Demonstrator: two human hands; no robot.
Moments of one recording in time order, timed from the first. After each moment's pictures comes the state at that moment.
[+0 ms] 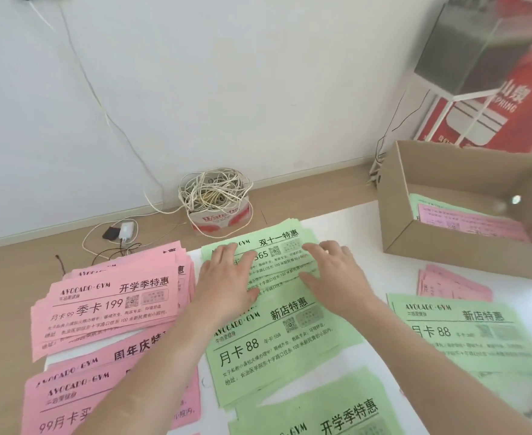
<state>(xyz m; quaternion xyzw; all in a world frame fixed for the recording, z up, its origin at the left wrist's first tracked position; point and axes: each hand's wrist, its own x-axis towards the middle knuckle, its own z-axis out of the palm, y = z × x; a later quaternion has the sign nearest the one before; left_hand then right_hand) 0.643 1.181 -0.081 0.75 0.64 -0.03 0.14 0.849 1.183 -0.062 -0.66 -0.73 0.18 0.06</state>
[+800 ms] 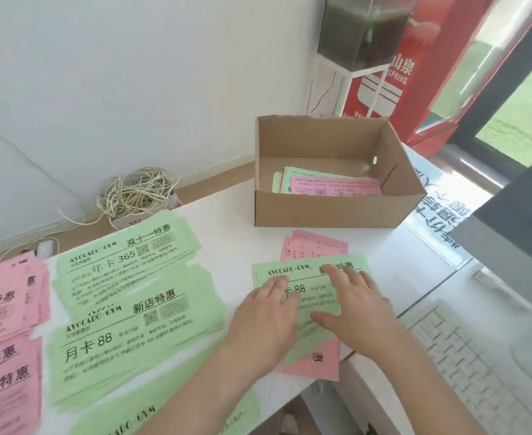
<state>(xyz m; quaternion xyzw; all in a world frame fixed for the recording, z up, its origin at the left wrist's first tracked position) 0.904 1.081 -0.063 0.88 0.45 -0.07 0.15 1.067 1.053 -0.050 -0.76 -0.62 0.22 -0.01</state>
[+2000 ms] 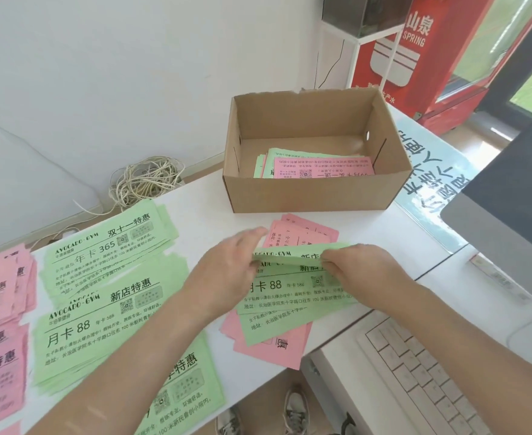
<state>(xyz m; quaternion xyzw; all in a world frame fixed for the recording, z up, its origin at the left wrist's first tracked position) 0.916 1.125 -0.045 0.86 0.49 0.08 0.15 1.148 1.089 -0.059 -0.64 -0.76 0.13 -0.05</state>
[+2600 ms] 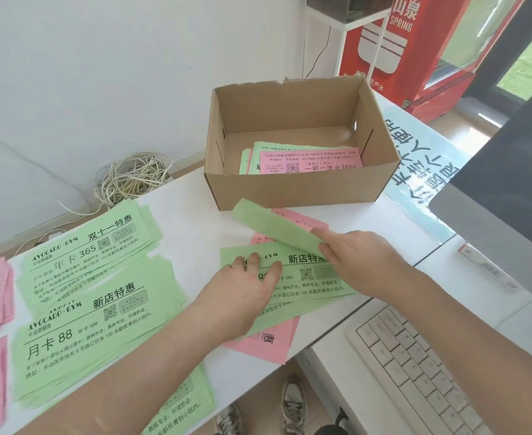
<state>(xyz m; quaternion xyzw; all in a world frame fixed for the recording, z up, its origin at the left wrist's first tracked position) 0.942 1.107 -0.071 0.90 0.37 -0.23 -0.01 1.160 1.095 -0.048 -0.66 -0.73 0.17 -0.02</state>
